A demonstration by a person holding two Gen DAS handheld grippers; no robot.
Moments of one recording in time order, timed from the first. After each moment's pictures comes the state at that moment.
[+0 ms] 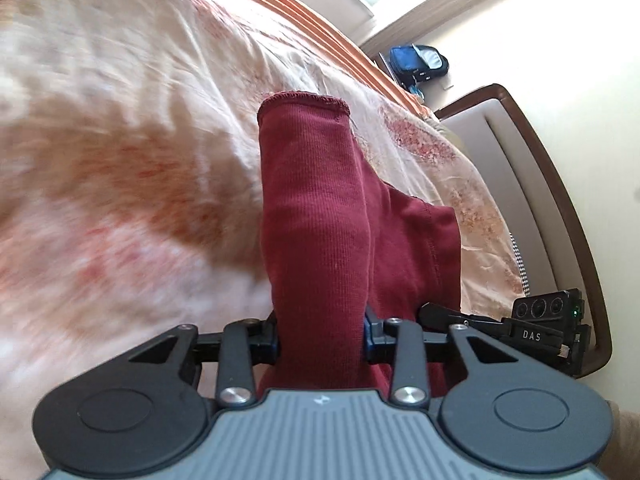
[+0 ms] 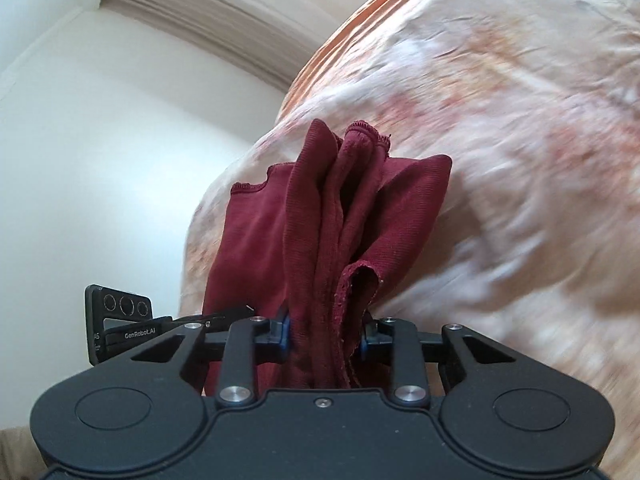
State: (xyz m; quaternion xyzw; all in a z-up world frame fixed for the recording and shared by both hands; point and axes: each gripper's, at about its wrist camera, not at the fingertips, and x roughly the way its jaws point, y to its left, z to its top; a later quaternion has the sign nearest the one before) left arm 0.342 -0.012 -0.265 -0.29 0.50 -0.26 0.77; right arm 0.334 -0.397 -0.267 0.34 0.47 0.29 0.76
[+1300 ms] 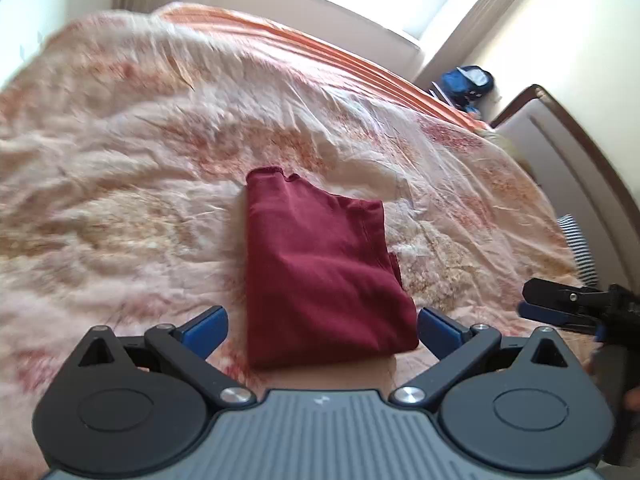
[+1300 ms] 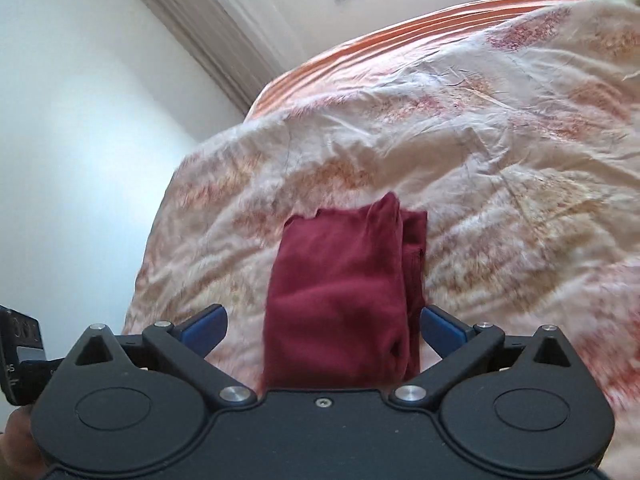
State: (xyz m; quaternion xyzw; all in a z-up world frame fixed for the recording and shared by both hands) left arm 0.054 0.059 -0.122 -0.18 0.47 -0.11 0.86; right arm 0.068 -0.266 -0.096 0.19 0.46 0.15 0.85
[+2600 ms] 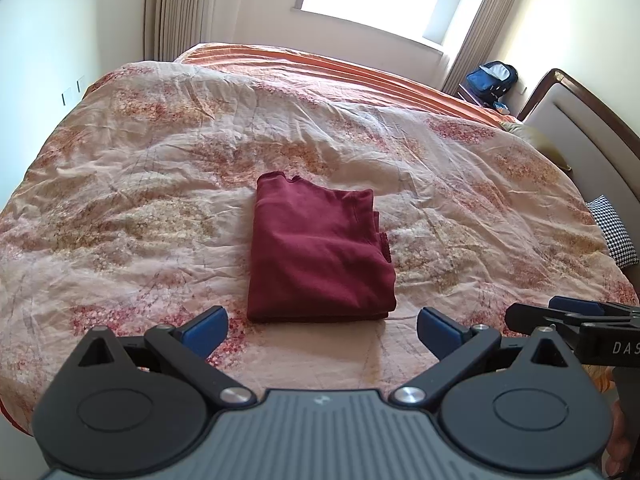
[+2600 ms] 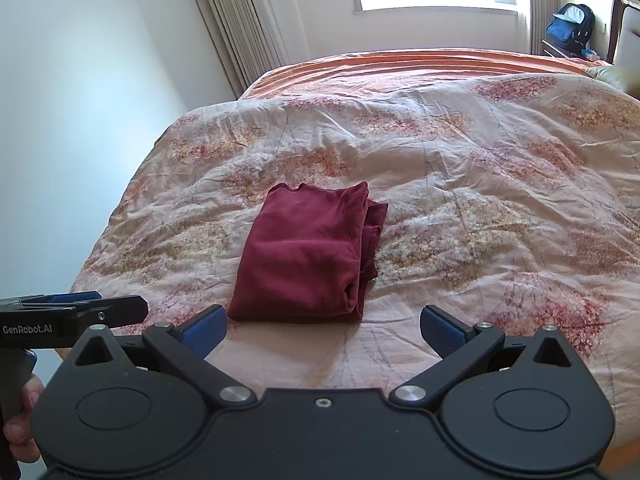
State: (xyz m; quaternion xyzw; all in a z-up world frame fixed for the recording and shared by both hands) left arm -0.027 -0.004 -0.060 -0.11 0.45 -0.06 0.88; right arm -0.032 -0.265 -0.050 0.06 0.44 0.13 0.89
